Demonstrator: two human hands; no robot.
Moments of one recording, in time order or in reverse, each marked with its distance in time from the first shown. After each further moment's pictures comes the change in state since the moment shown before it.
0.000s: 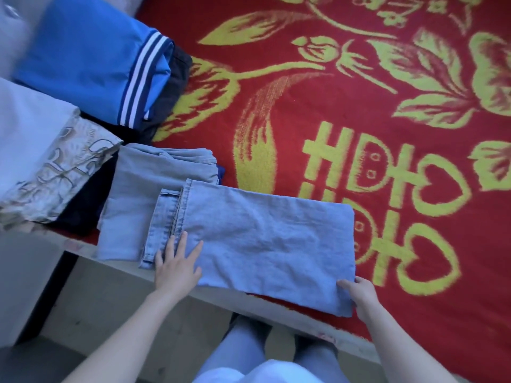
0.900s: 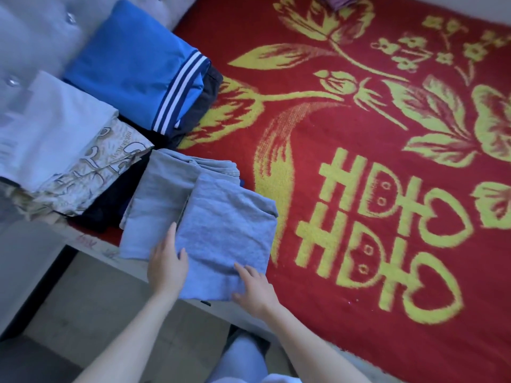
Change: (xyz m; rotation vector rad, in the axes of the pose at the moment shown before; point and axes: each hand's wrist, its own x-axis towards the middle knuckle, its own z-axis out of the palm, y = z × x) left_hand 0.001 -0.045 -0.010 -0.776 0.672 -0.191; right_hand -0.131 -0.035 0.178 -1.107 -0.488 -0.796
